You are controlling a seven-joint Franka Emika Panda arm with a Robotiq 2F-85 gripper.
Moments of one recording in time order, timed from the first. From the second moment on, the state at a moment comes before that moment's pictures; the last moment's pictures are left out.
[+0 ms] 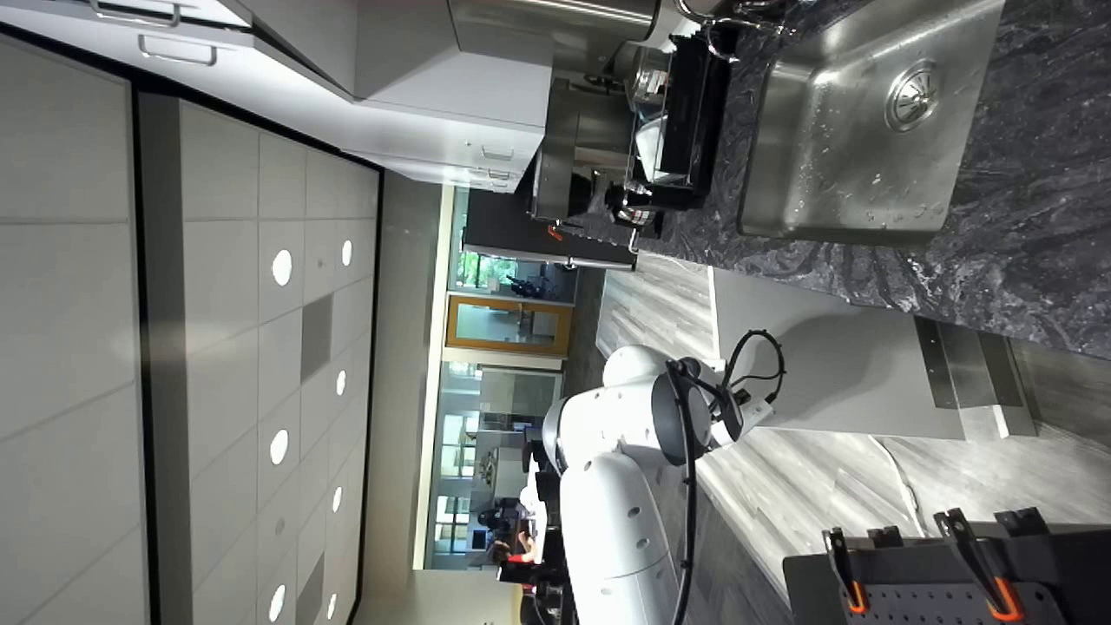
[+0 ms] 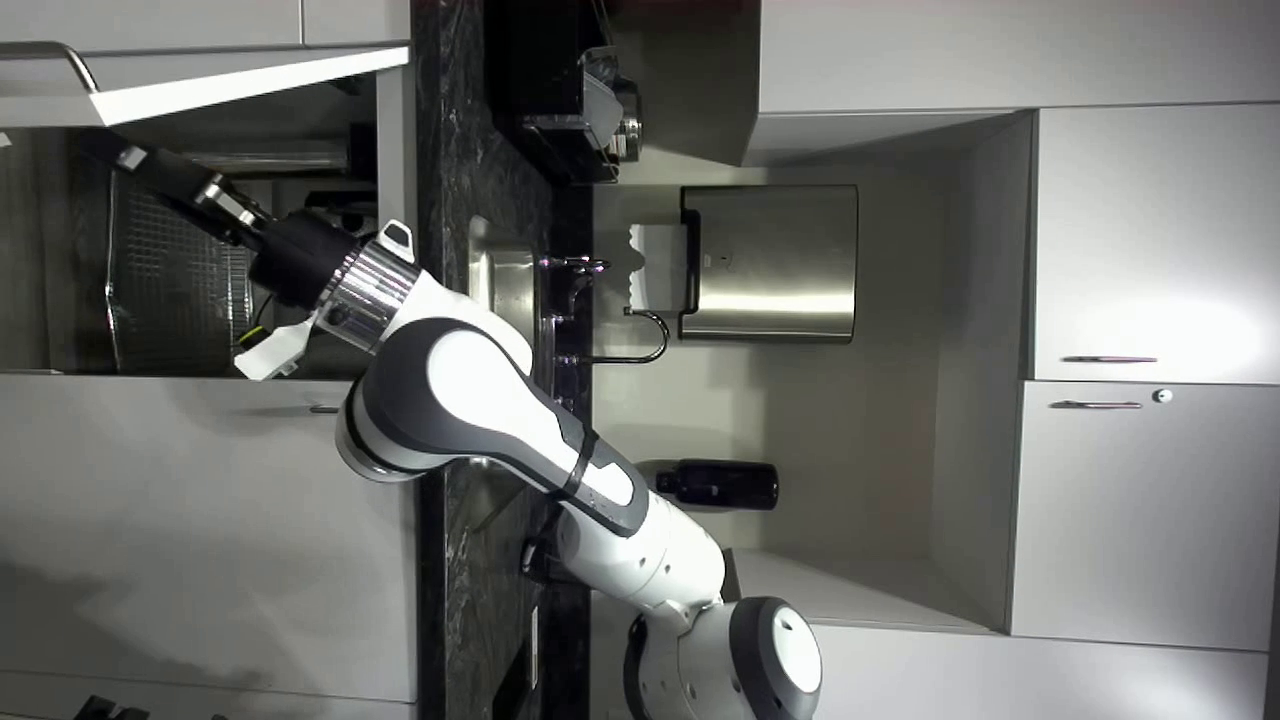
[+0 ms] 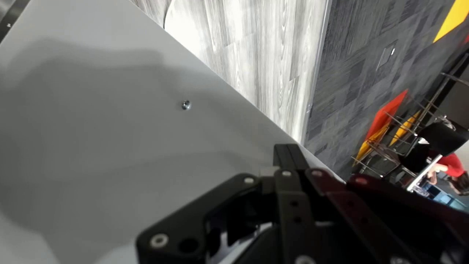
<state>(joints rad) -0.36 1.29 0.82 -1.96 -0.20 3.10 -0.41</state>
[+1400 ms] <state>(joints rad) -0.11 1.31 0.64 -1.83 -0.22 3.35 -0.30</state>
